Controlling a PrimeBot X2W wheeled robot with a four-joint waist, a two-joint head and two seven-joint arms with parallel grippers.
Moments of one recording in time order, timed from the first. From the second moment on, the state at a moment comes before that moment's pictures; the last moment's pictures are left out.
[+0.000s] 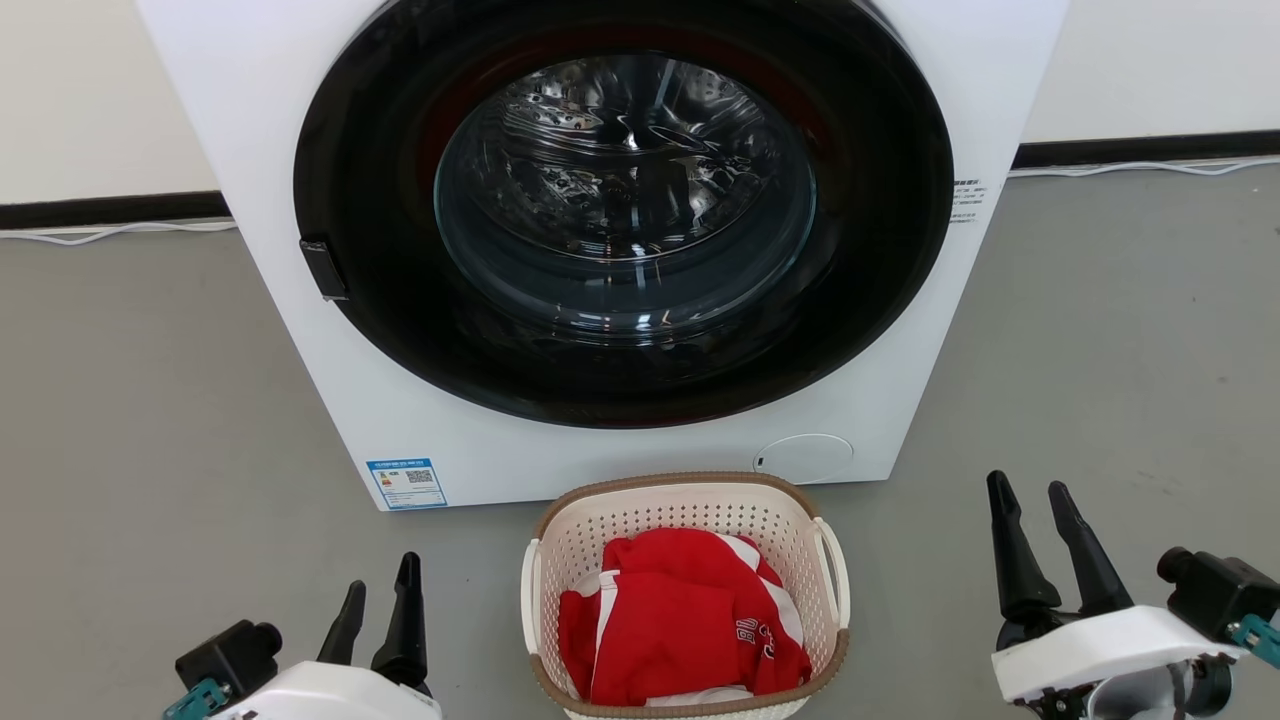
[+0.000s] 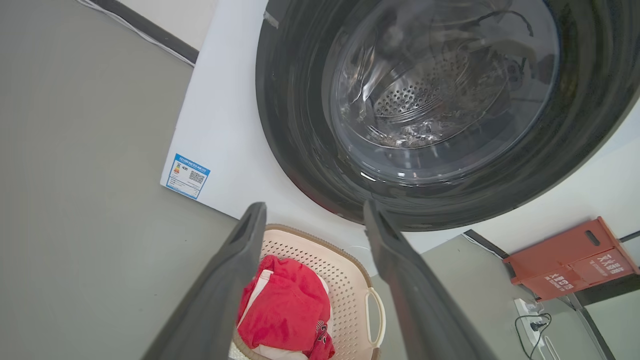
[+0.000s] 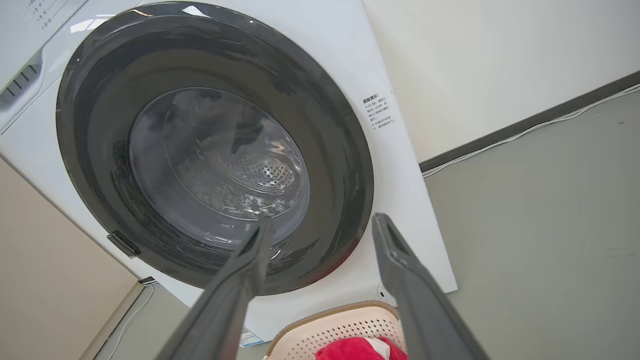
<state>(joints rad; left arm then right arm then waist) -0.01 0.03 -0.03 0.32 -0.70 -0.04 -0.13 -0.03 -0.09 -0.02 0.21 0.53 0.12 -0.13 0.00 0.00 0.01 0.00</state>
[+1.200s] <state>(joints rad) -0.03 0.04 -0.06 0.32 -0.29 -0.02 -0.24 -0.02 -0.09 -0.02 0.24 0.13 0.12 -0.23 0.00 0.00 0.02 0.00</state>
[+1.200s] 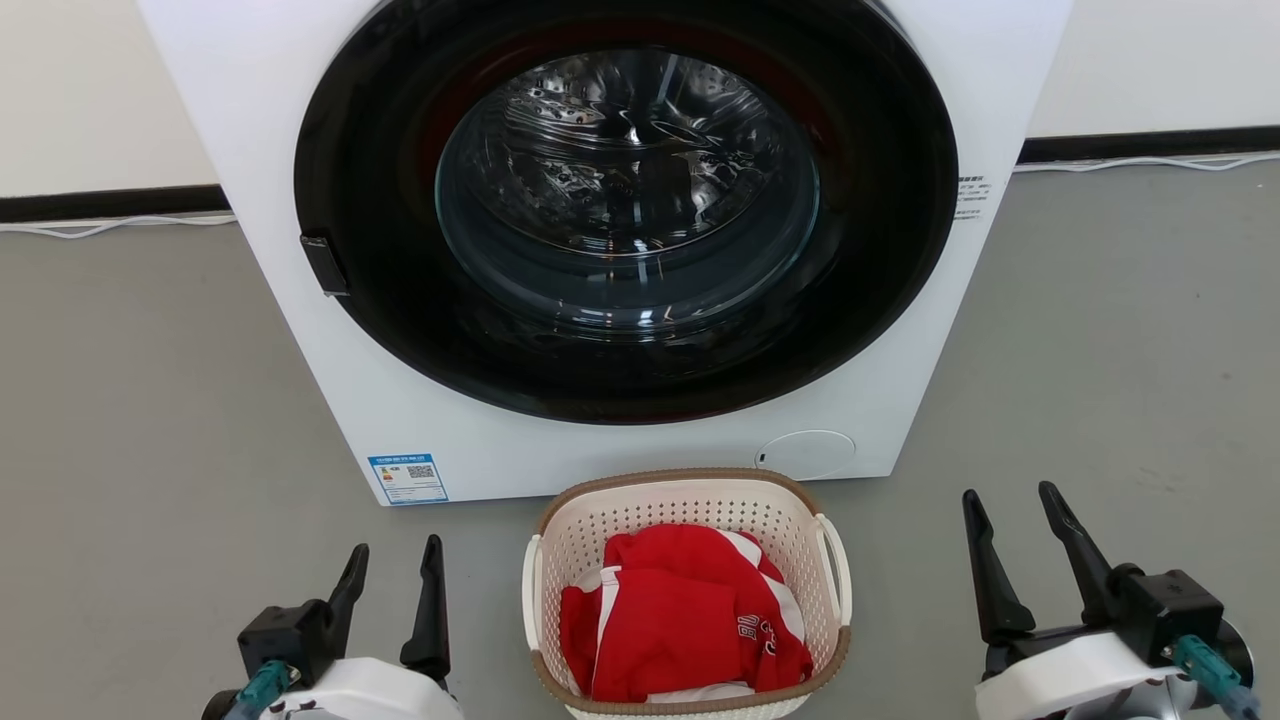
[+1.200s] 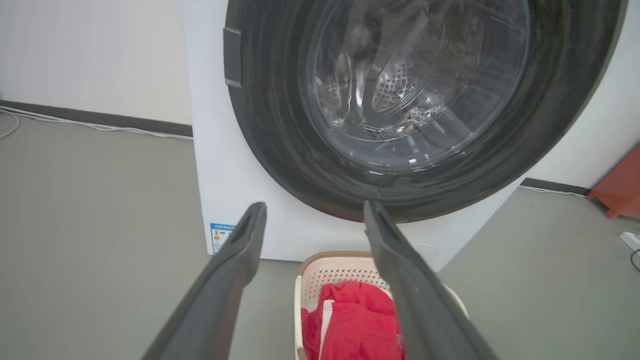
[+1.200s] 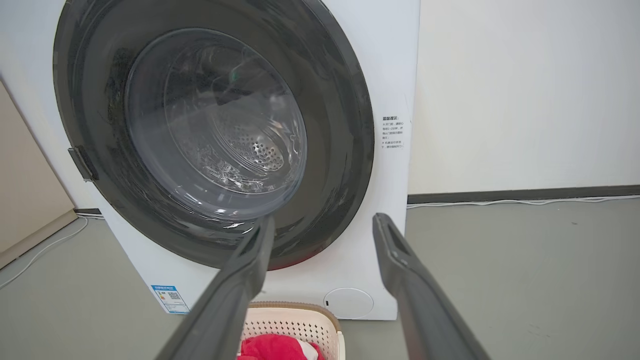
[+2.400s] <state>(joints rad) -0.11 0.04 -0.08 0.34 -0.26 -0.01 -0.25 -0.09 -0.08 -0.06 0.24 0.07 0.12 -0.25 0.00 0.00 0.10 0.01</state>
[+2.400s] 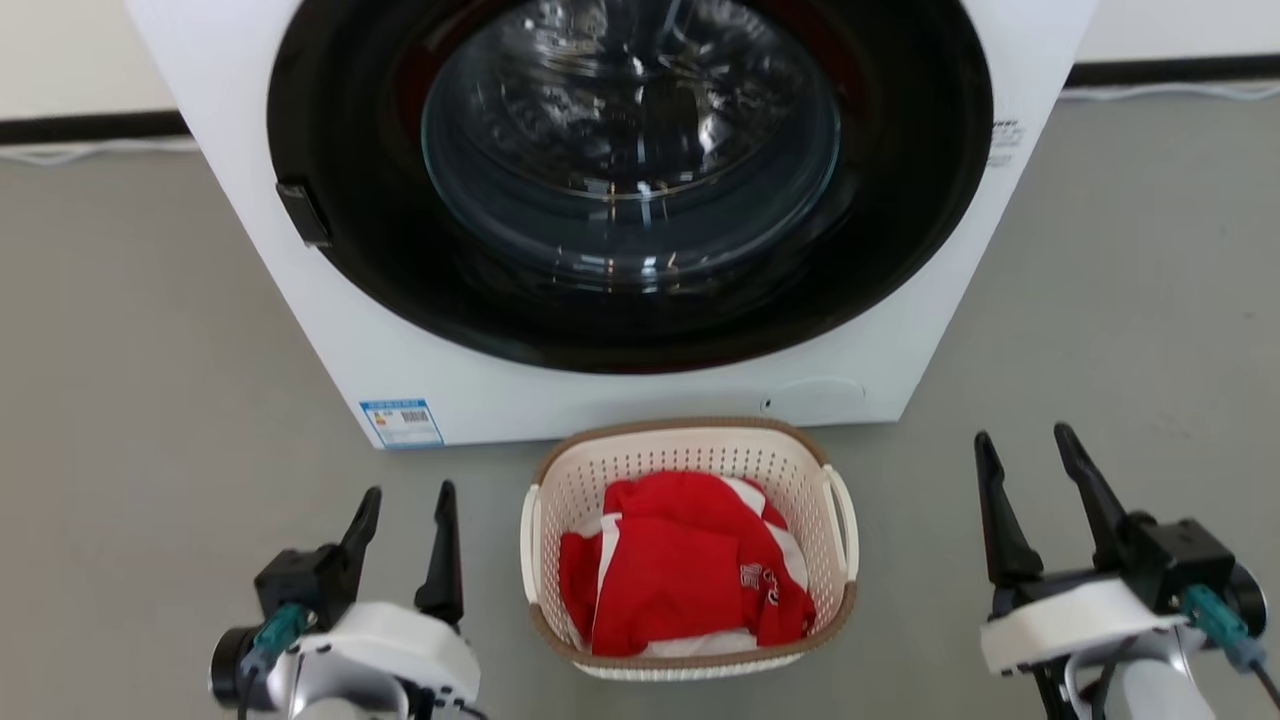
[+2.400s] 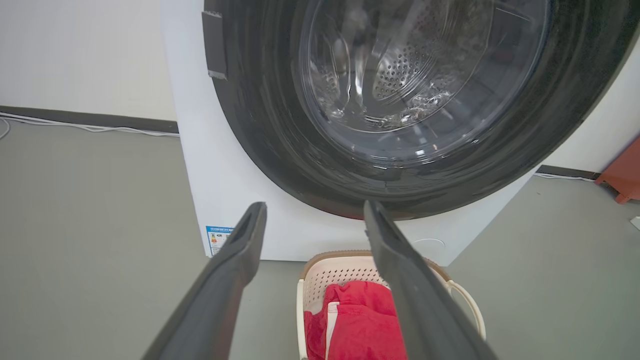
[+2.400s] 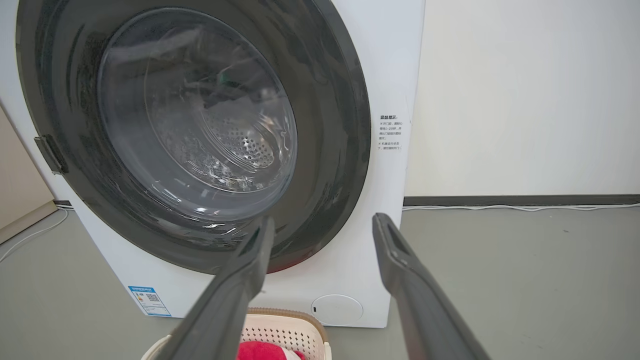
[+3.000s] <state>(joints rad) -0.45 0.04 -0.24 0.65 -0.37 0.03 -0.26 -0.42 -0.08 -0.01 0.62 0.01 0.12 -0.25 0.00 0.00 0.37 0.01</state>
